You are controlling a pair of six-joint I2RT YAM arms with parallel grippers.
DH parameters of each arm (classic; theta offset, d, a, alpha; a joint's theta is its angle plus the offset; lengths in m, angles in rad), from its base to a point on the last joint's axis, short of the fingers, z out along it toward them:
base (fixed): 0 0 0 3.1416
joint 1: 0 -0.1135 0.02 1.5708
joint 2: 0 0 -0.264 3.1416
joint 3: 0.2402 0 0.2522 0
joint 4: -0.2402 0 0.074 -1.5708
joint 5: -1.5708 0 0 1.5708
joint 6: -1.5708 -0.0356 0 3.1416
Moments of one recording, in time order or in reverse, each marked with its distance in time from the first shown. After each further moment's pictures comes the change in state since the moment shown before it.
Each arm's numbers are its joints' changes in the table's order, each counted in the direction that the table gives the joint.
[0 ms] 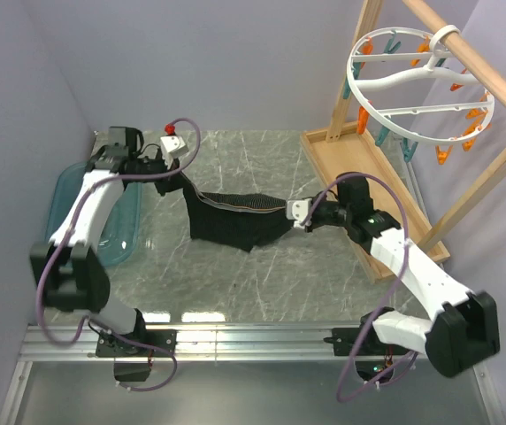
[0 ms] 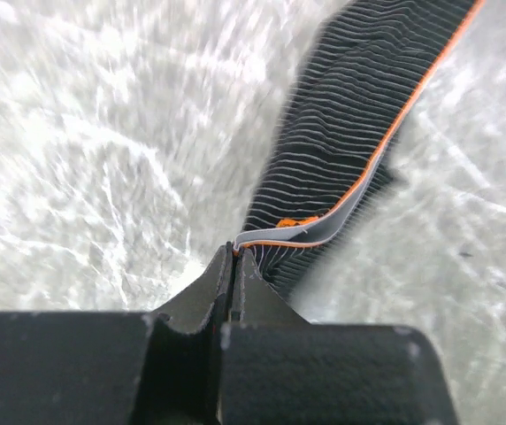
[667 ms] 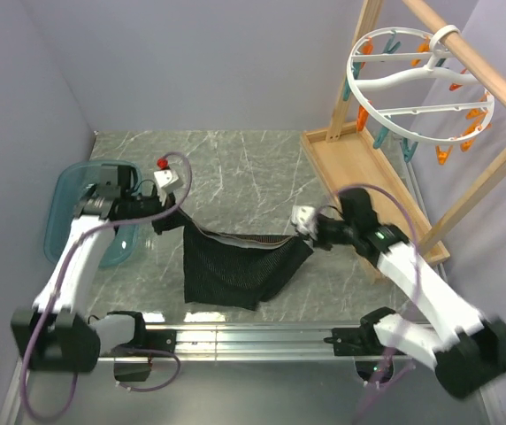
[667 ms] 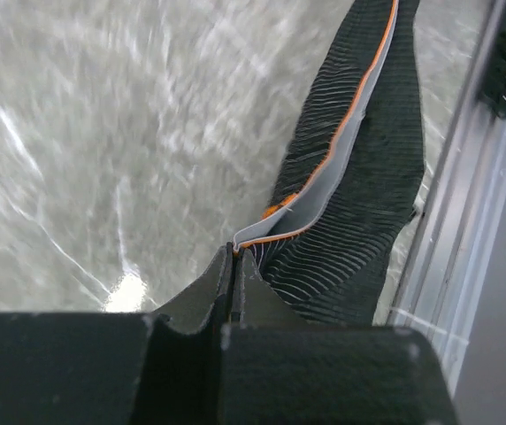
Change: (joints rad) left arm 0.010 -0.438 -0.337 -0.092 -0.084 0.107; right arm -0.024 -0.203 -0.064 -0.278 -0.022 -0.302
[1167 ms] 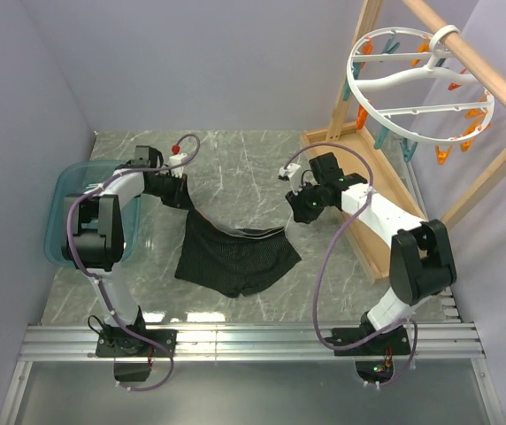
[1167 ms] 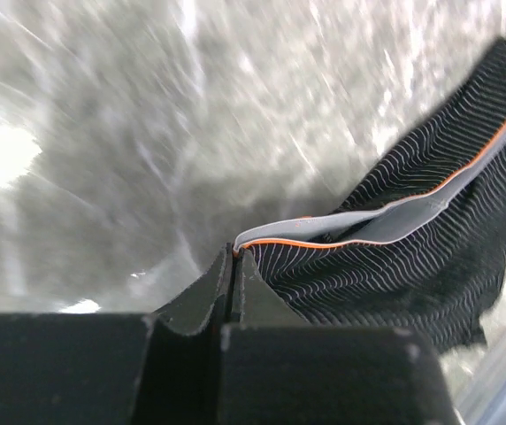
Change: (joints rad) left arm -0.007 0.745 0.232 0.256 0.268 0.338; right arm 0.041 0.665 0.393 -0.066 -0.284 -0.416
